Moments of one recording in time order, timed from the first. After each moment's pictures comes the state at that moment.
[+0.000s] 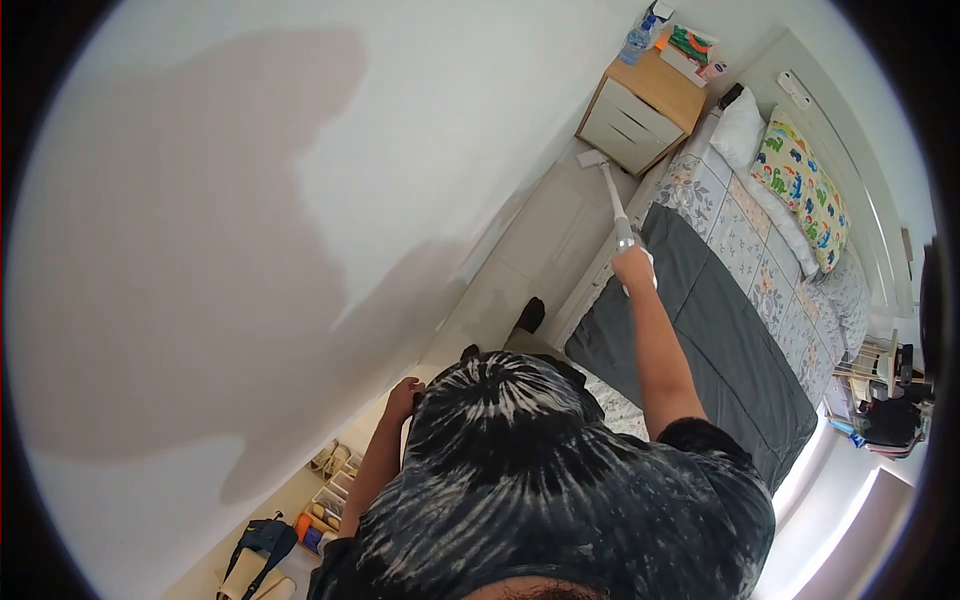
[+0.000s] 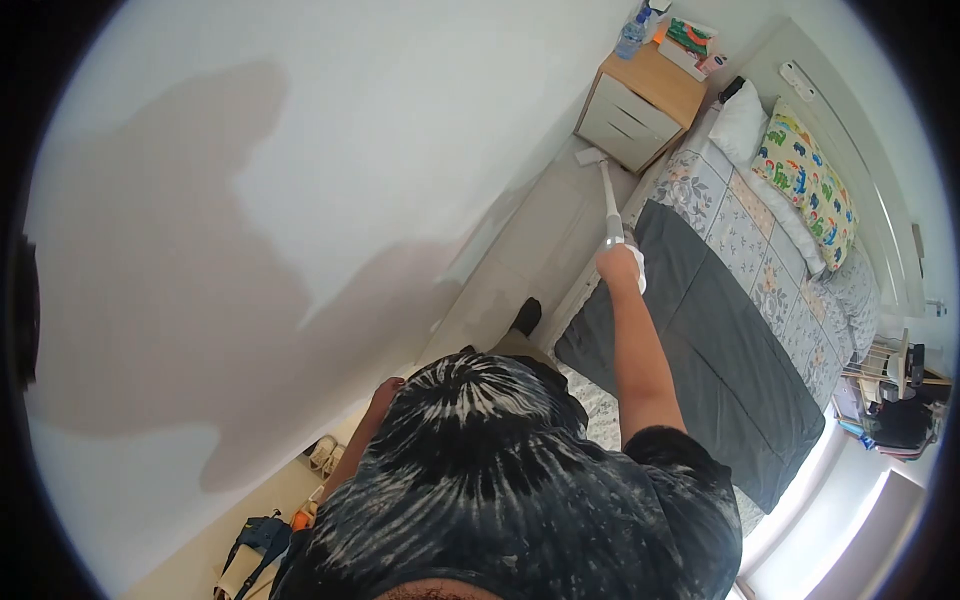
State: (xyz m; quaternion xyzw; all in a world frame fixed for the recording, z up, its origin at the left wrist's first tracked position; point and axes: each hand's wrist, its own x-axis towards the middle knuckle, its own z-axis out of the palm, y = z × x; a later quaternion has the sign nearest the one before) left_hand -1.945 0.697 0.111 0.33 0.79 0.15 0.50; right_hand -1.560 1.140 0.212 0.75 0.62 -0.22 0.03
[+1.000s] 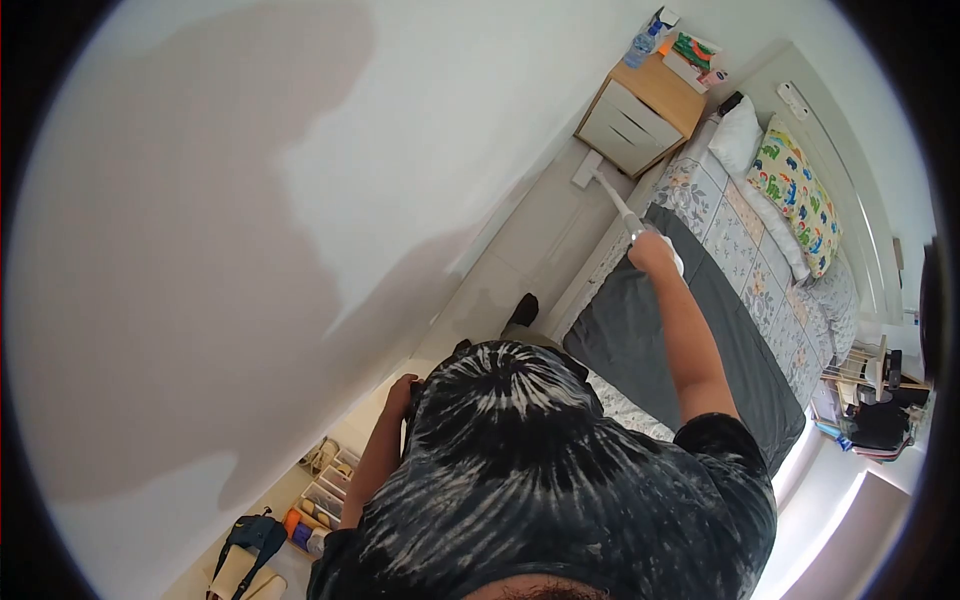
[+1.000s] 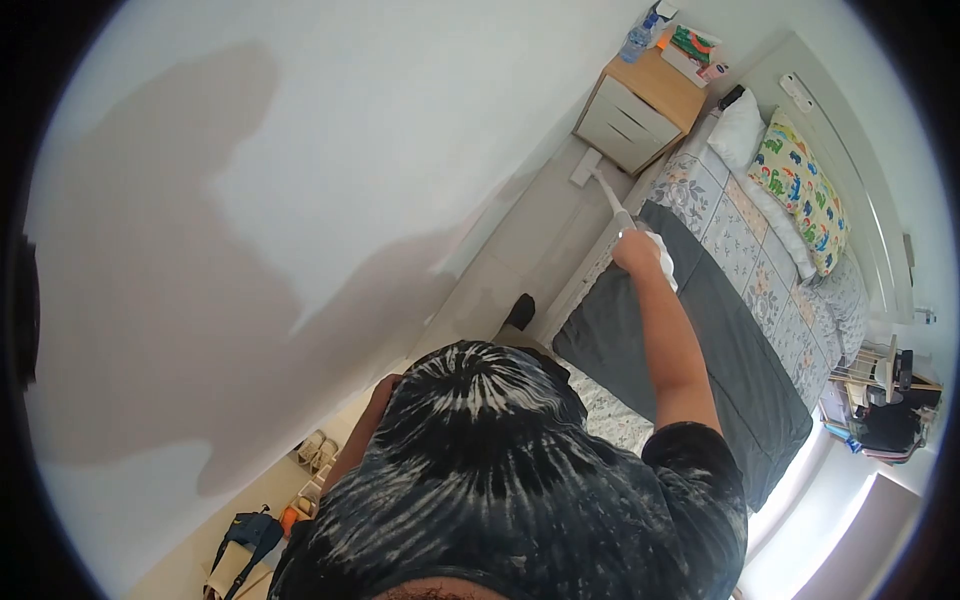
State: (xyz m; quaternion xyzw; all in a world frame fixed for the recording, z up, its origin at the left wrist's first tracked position) left_hand -1.941 0.679 0.091 0.07 0.72 0.32 0.61; right_hand -1.568 1.151 0.289 0.65 0.72 -0.13 0.20
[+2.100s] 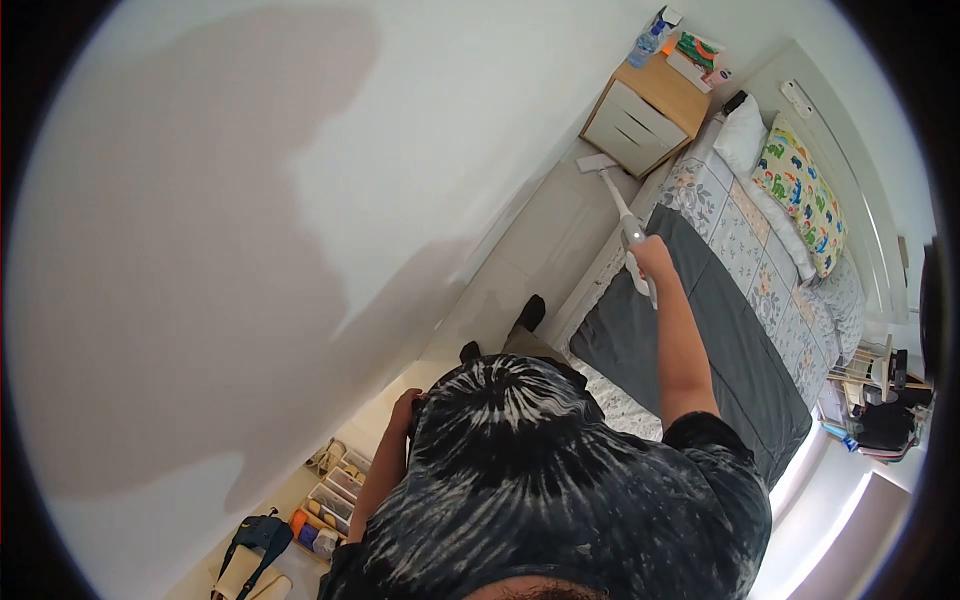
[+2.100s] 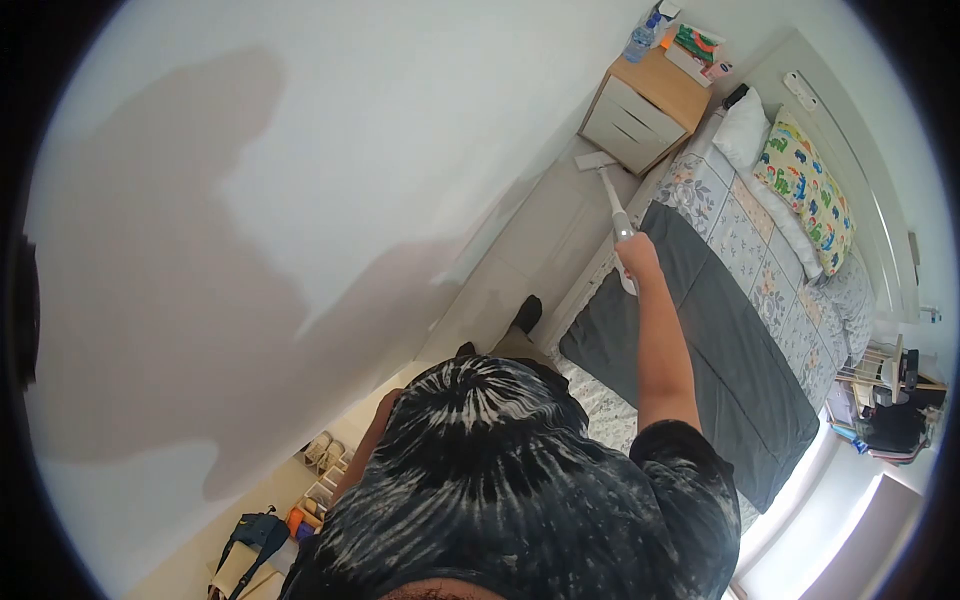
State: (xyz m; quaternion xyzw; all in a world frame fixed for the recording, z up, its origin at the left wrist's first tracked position) left_hand -1.937 0.645 0.097 0.18 0.73 0.32 0.58; right_hand -1.551 1.157 0.244 0.73 0.59 -0.35 -0.01
